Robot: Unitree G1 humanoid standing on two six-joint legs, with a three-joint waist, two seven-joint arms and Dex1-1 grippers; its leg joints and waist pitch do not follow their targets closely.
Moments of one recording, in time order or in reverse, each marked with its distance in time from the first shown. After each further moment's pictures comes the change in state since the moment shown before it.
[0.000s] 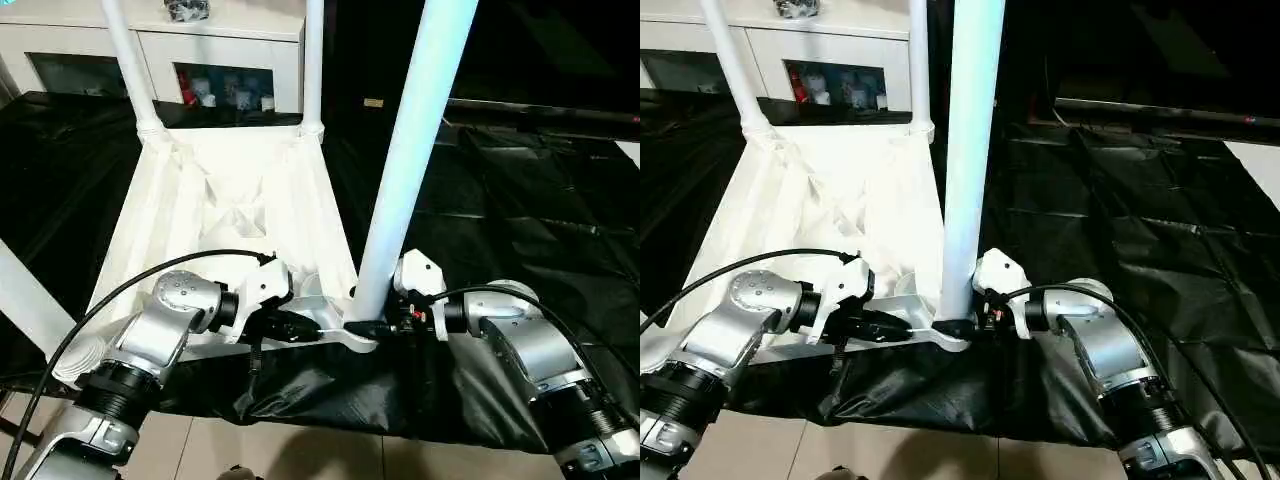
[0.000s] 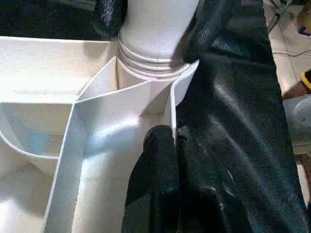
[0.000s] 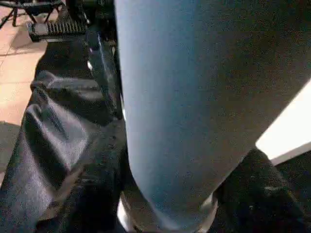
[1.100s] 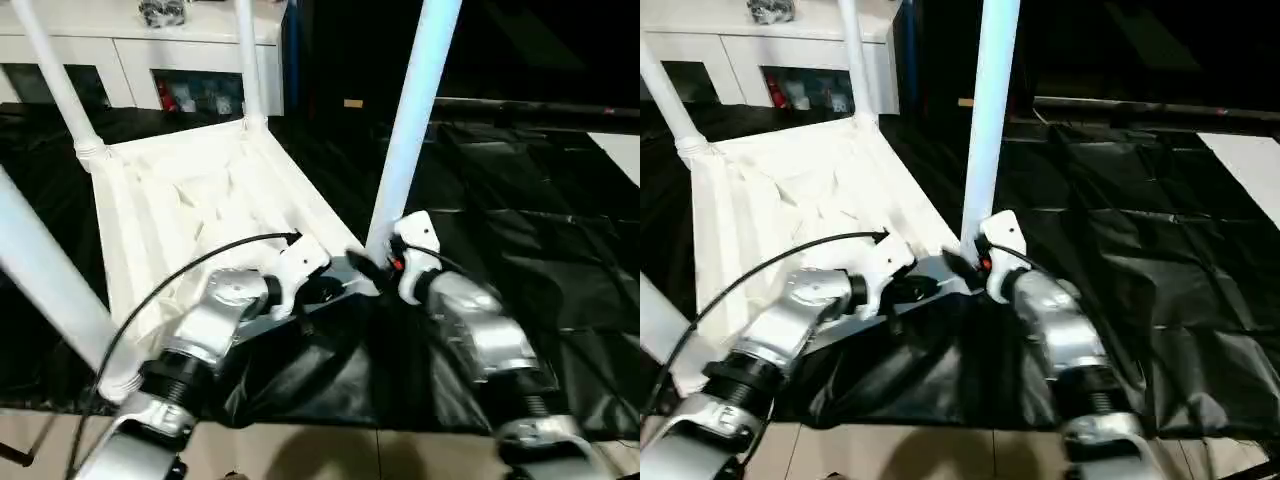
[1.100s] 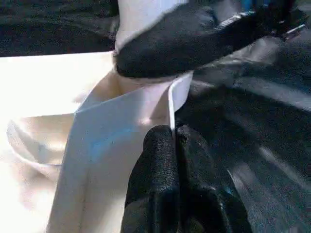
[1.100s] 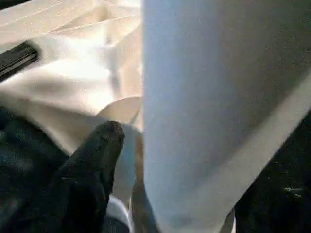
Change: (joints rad) left arm -0.072 -0.169 0.034 0.103 0.084 0.026 0.326; right arm -0.067 0.185 -0.153 0.164 -0.045 0.029 -0.399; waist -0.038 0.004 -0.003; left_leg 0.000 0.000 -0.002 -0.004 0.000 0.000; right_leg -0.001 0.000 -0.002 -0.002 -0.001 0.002
